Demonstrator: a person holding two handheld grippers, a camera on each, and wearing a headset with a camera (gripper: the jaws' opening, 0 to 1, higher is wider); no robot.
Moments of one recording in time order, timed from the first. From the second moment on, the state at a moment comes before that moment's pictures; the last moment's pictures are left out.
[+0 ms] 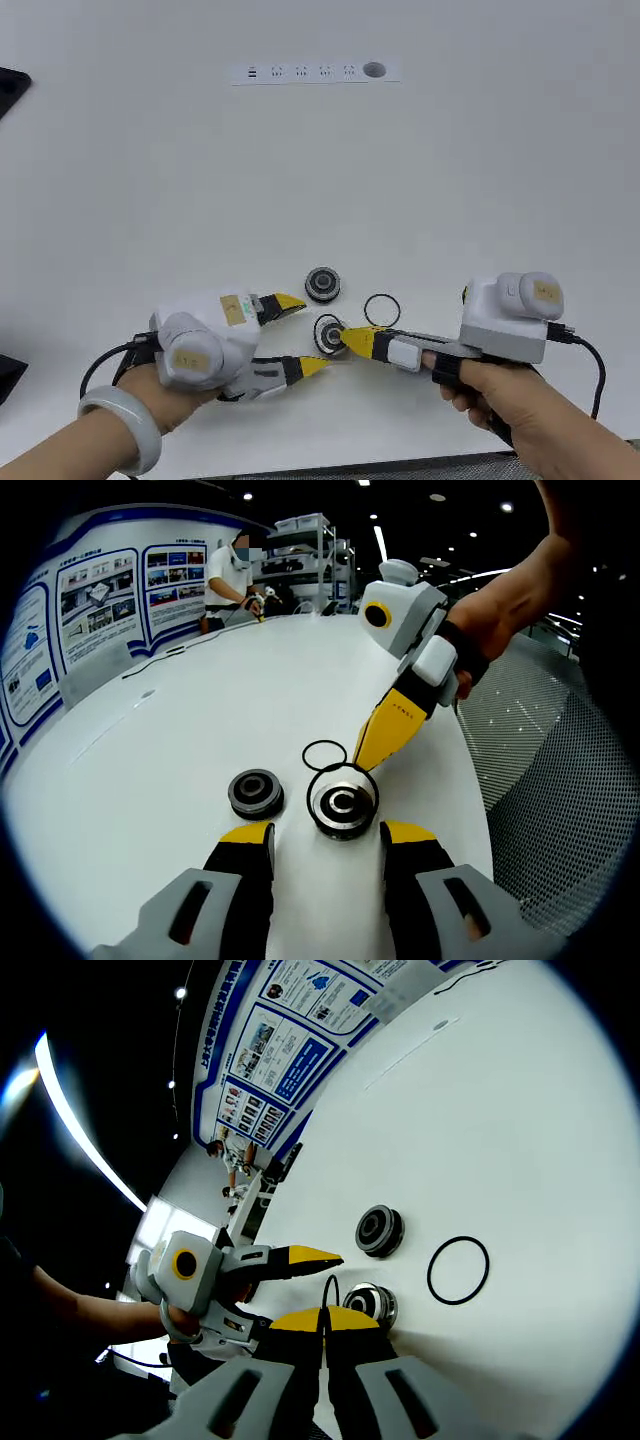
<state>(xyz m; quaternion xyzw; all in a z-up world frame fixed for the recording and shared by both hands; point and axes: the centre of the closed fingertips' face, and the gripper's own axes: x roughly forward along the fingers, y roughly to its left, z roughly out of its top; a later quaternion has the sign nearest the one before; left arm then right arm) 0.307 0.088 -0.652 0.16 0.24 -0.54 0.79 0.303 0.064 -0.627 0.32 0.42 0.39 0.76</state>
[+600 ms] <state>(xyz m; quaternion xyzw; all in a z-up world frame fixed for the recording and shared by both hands) 0.314 0.105 -0.656 0.15 0.25 -0.51 0.81 0.332 0.013 -0.632 0.34 0.39 0.32 0.79</state>
